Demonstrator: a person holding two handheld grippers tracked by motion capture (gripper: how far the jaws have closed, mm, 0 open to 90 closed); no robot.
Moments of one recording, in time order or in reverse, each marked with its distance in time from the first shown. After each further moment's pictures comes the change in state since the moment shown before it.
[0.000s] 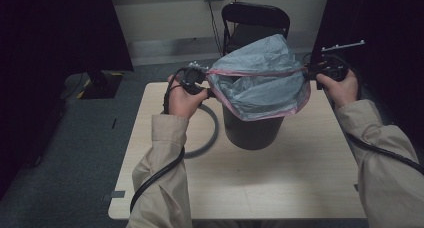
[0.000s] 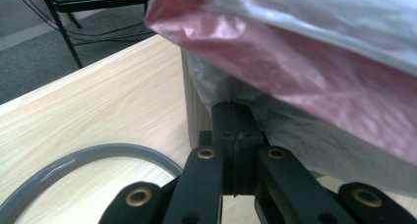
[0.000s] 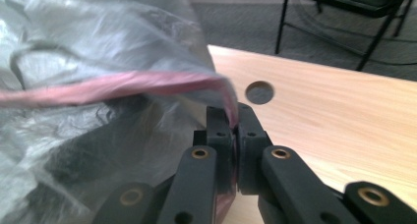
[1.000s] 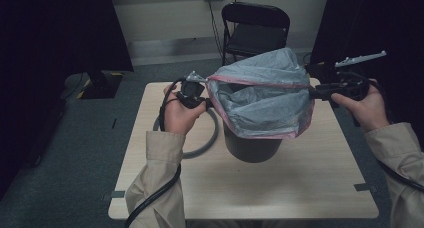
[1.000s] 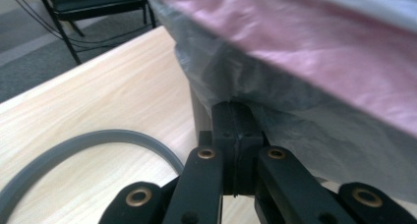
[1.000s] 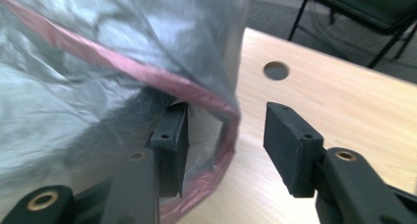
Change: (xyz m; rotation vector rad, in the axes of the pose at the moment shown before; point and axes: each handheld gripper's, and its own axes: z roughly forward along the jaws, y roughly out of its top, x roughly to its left) left arm -0.030 -0.021 -0.032 -0.015 0.028 0.052; right arm 0.038 -0.036 -0.074 0.011 -0.002 -0.193
